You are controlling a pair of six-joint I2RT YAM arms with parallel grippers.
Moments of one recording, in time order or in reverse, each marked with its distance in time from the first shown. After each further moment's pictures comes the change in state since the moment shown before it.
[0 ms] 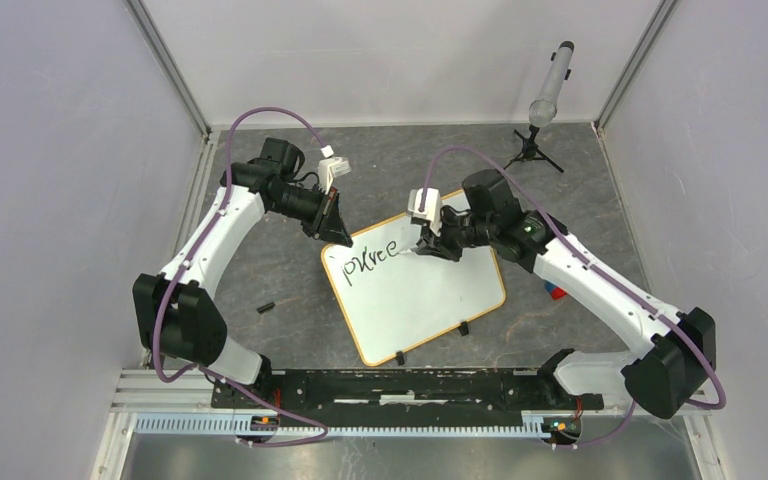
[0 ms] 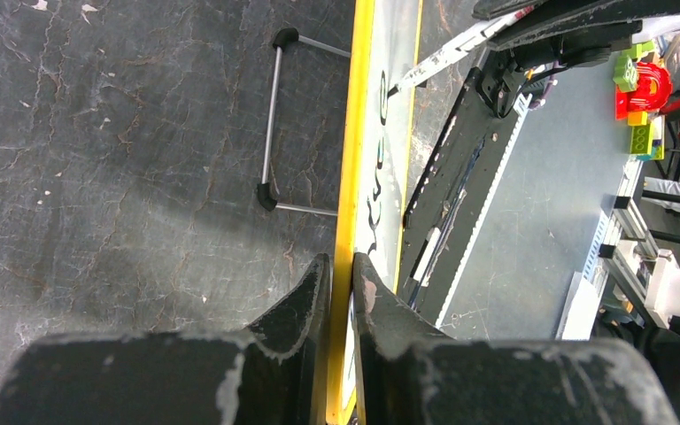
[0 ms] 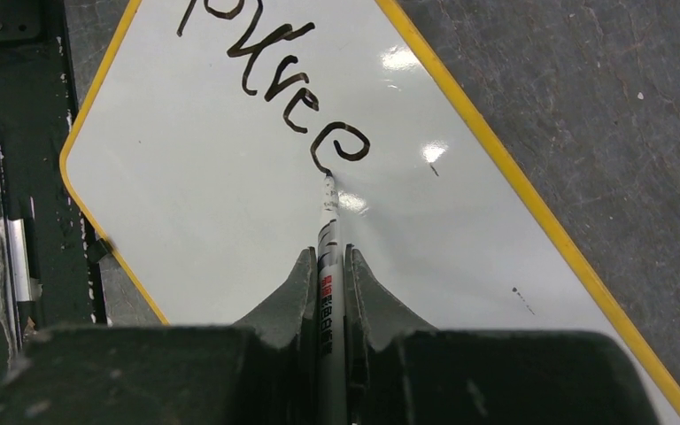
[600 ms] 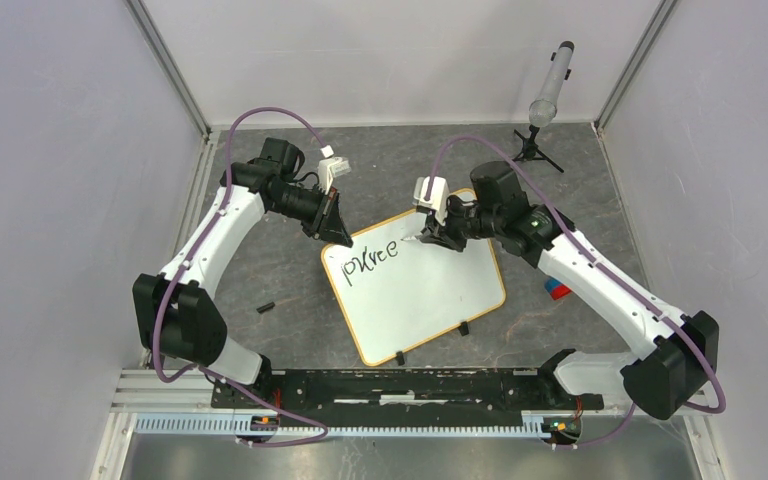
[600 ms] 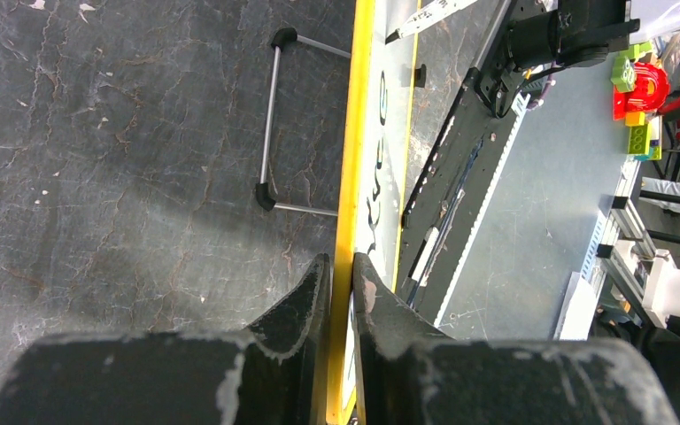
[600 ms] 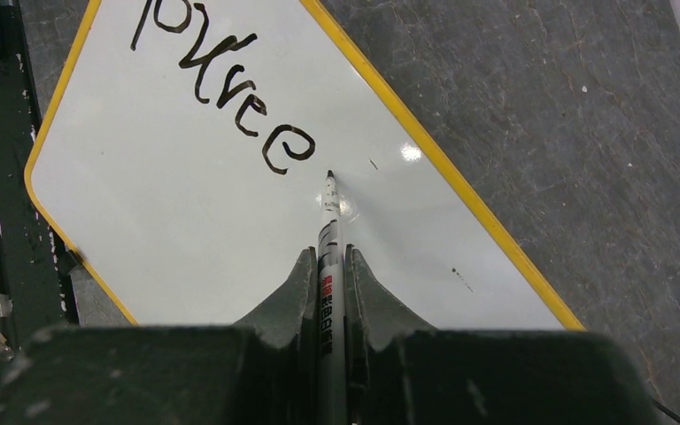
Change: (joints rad) left arm 0.000 0.000 0.000 -0.002 0.003 0.000; right arm -0.040 -0.003 0.046 -0.011 0.021 -0.002
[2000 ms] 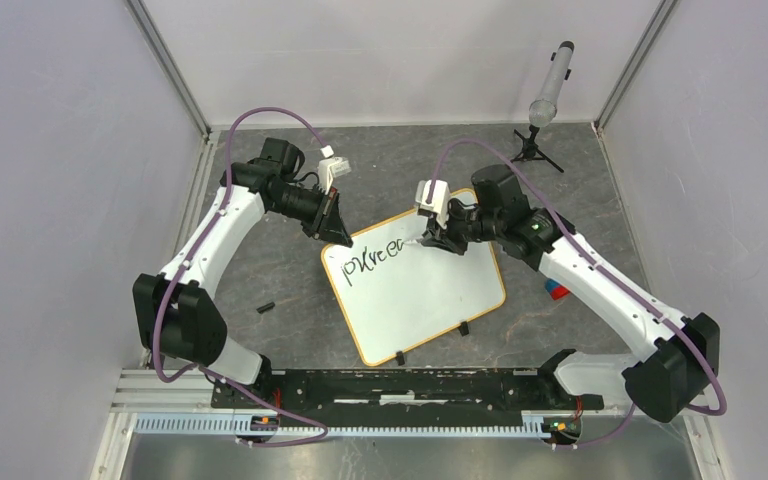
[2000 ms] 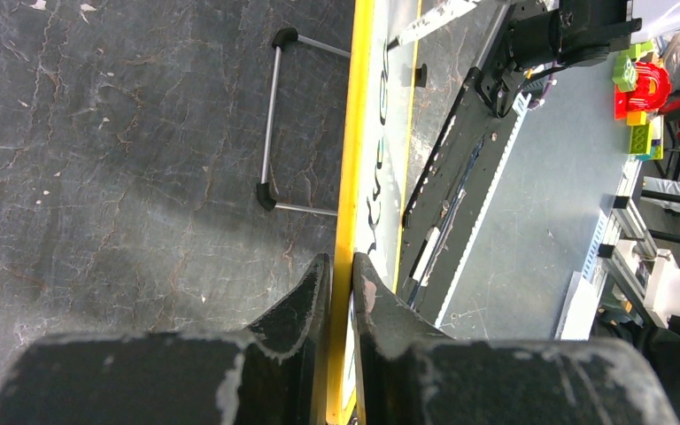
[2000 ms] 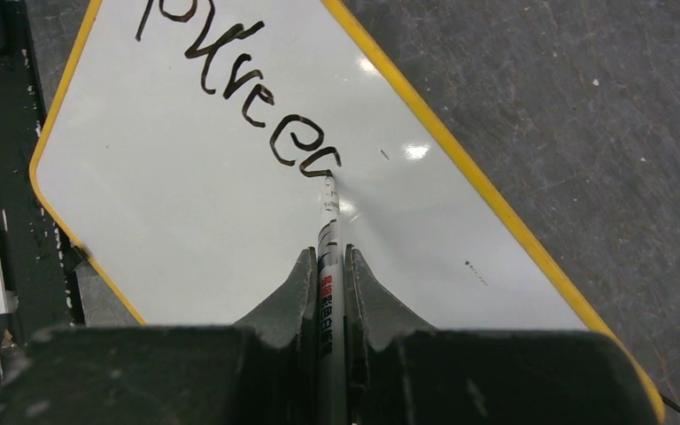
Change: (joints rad) left arm 0.000 0.000 0.000 0.000 -0.002 0.000; right arm -0.003 -0.014 -0.039 0.012 -0.012 0.006
